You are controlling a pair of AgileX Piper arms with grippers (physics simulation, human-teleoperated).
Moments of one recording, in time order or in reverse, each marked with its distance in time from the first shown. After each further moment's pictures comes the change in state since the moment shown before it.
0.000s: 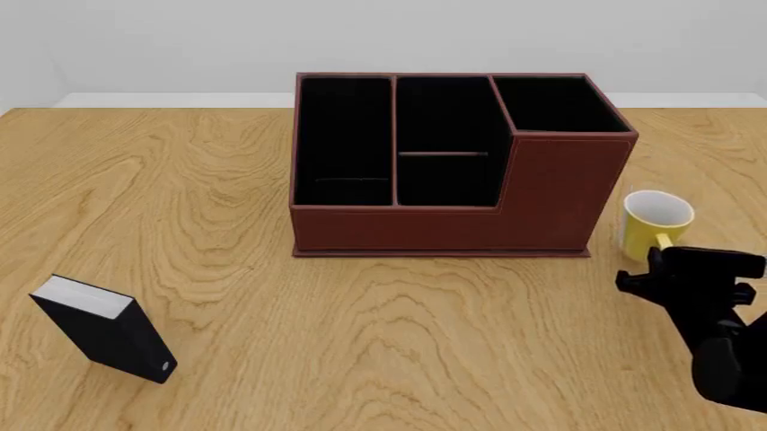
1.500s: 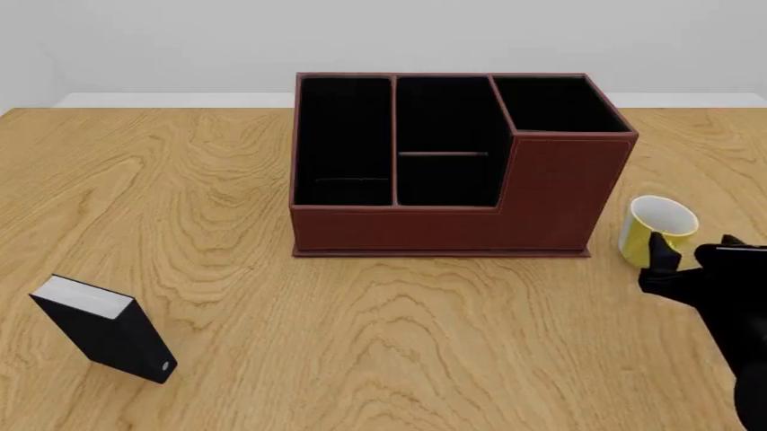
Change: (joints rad) left arm -0.015 0.000 -0.001 0.001 0.001; right arm 0.021 -0.398 0.162 0.122 -0.049
